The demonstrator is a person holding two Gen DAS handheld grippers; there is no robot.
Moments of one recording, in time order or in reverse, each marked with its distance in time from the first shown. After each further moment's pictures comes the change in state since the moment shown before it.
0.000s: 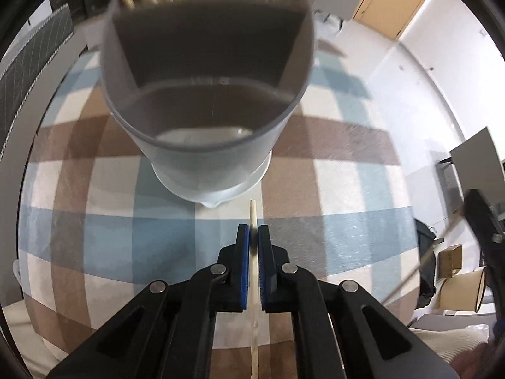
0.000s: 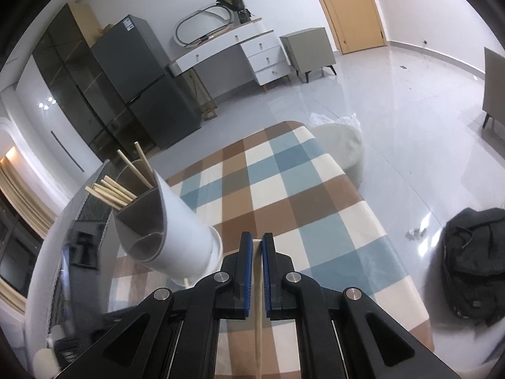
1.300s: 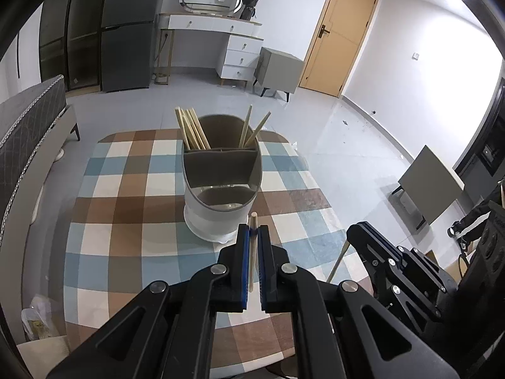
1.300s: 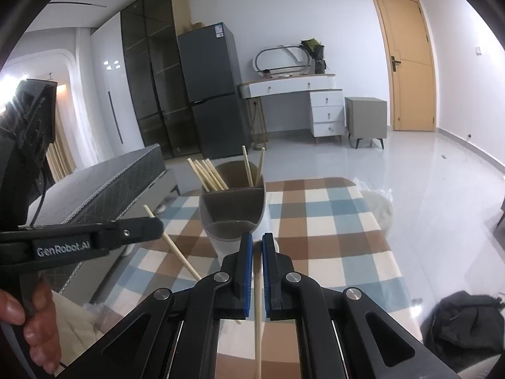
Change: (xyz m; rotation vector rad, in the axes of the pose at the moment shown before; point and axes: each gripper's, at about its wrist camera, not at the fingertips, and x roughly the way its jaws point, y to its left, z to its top) left arm -0.141 0.058 -0.039 0.145 -0.372 -0.176; right arm -0.065 0.088 -0.050 -0.367 -0.206 0.081
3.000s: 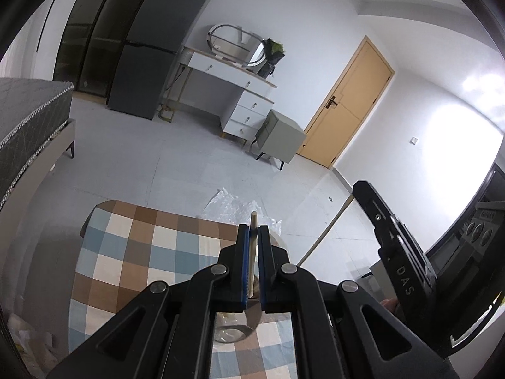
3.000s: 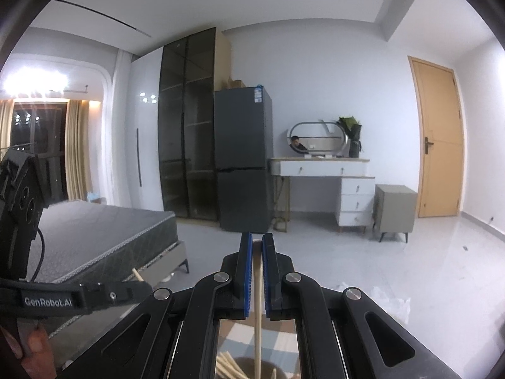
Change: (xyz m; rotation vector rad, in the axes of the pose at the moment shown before) left arm -0.021 0.082 0.132 -0.226 -0.216 -0.120; right arm 0.071 0.055 0.173 -0.183 -0.300 0.094
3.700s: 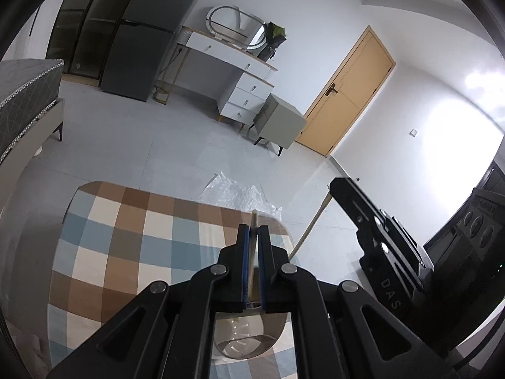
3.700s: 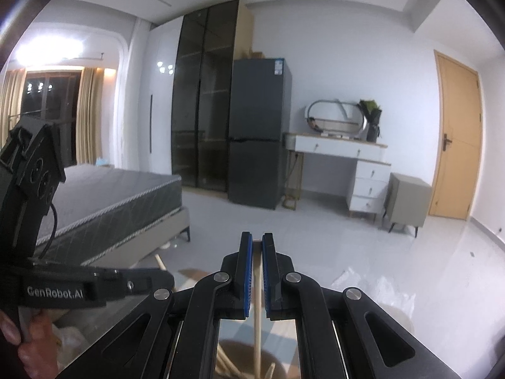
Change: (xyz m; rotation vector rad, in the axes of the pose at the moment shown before) left arm 0.047 0.022 -0.016 -0.011 0.062 -0.036; right arm 0.033 0.001 -0.056 -0.093 0.116 0.055
